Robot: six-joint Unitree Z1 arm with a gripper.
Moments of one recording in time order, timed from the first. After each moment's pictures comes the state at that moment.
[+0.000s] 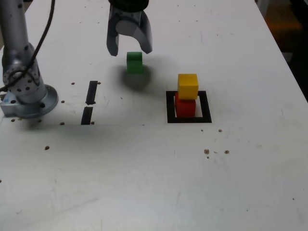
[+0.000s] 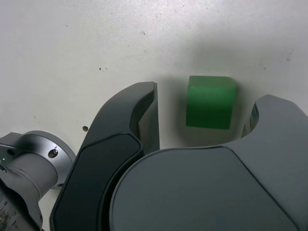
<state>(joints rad) 0.32 1.74 -1.14 1.13 0.19 0.29</state>
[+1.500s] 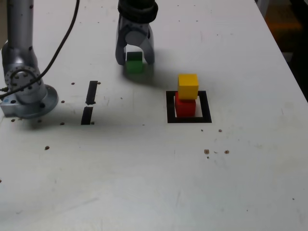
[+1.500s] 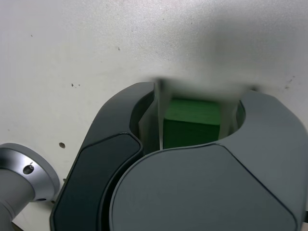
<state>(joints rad) 0.39 1.86 -1.13 1.02 0.15 0.33</state>
